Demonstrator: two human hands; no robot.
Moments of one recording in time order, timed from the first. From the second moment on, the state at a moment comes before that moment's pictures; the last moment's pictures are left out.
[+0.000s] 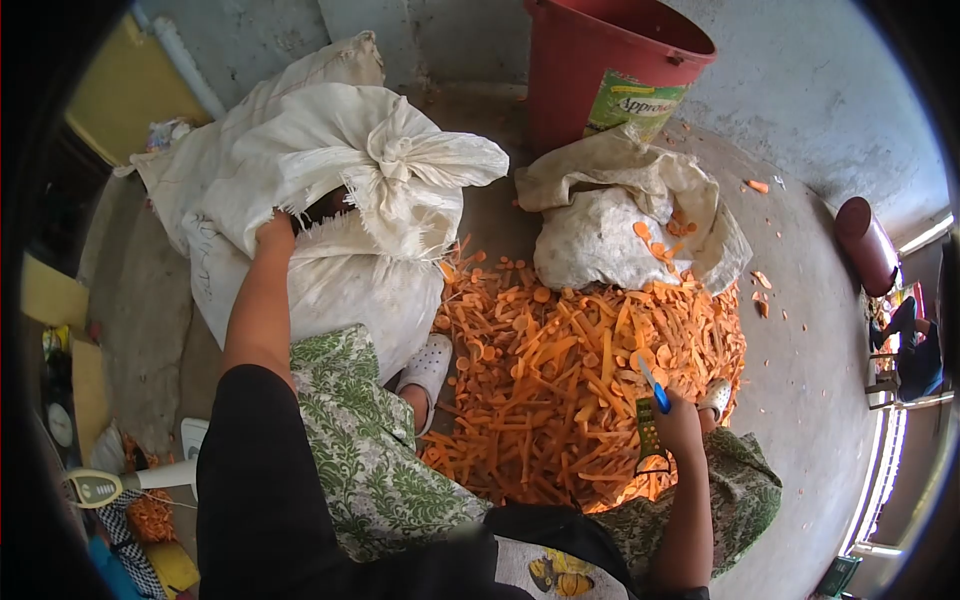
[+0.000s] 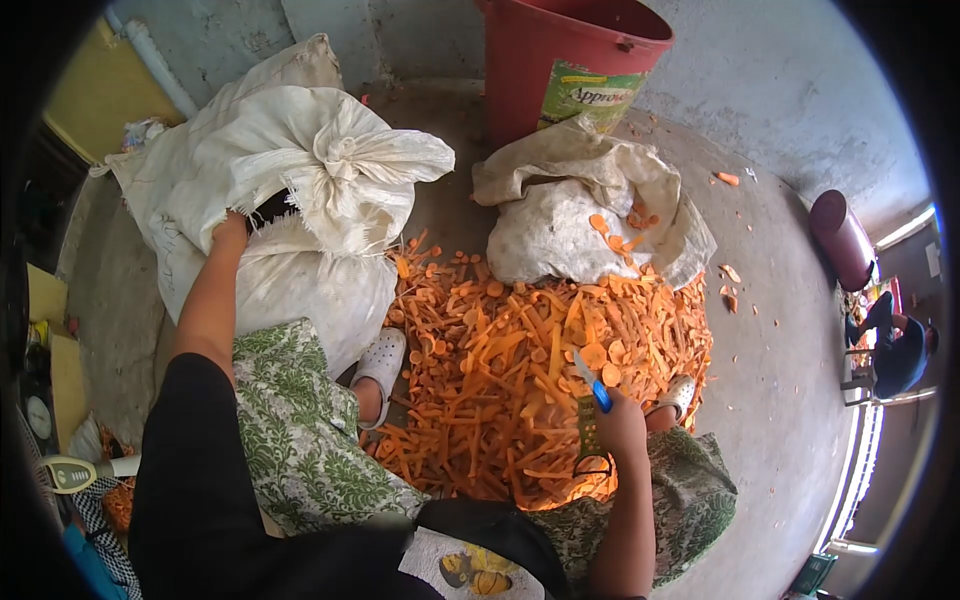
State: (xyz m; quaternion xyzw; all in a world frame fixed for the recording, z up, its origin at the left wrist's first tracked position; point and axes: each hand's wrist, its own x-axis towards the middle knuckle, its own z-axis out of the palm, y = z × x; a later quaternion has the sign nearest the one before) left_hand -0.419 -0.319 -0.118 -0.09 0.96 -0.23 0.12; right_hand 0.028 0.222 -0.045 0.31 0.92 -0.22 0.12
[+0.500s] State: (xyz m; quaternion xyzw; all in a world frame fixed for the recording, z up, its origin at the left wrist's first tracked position) left_hand -0.366 -0.282 -0.009 0.02 0.93 0.36 -0.04; right_hand 0.035 0.218 -0.027 0.26 0.93 -0.24 0.07
